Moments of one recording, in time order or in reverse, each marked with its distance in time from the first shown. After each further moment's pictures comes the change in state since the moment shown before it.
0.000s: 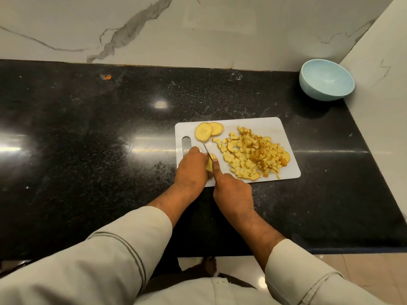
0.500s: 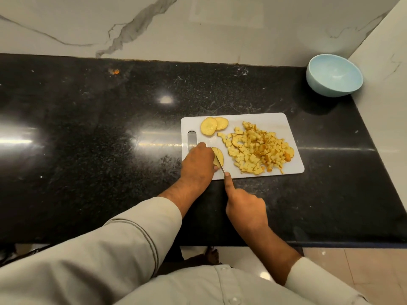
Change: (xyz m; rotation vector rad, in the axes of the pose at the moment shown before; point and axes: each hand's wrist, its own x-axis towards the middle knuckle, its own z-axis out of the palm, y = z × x) left_hand 0.002 0.001 0.004 0.149 -0.037 0.004; right_hand -0.048 0.017 0.002 -0.074 -0.111 0.012
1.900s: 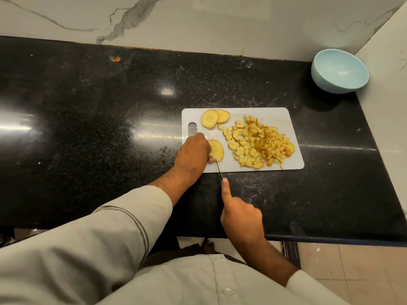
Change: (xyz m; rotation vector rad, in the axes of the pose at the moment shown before) left_hand 0.005 -0.015 0.003 -0.247 0.080 -0.057; right_hand -0.035 -0.009 0.005 0.066 -0.059 0.001
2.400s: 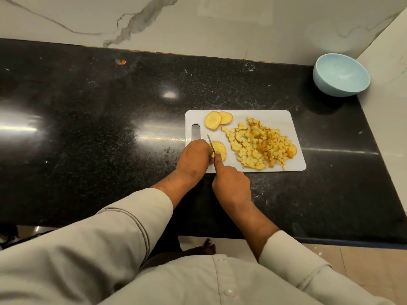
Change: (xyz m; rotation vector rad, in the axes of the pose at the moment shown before) left_hand -0.013 0.001 -0.010 0.180 -0.058 0.123; right_hand 0.068 -0.027 -0.027 0.038 0.044 -0.015
